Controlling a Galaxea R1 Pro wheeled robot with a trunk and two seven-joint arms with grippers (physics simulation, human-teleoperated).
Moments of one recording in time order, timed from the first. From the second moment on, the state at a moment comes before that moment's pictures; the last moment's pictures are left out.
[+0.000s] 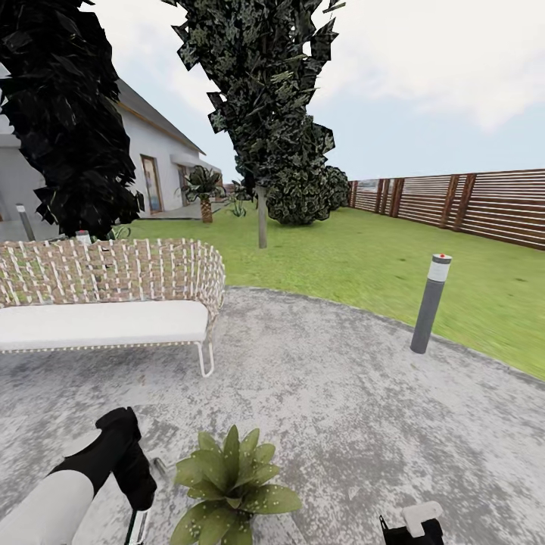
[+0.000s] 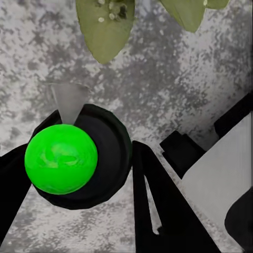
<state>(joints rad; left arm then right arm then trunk) -0.65 0.17 0.02 -0.62 -1.16 0.66 -1.39 -0.33 -0.10 -0.22 -0.24 0.39 -0.41 -0.03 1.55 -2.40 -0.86</state>
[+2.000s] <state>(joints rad) -0.72 0.12 -0.05 -0.85 -1.53 0.68 -1.56 -0.33 -0.09 -0.22 -0.24 0.39 -0.41 -0.04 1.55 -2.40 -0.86</state>
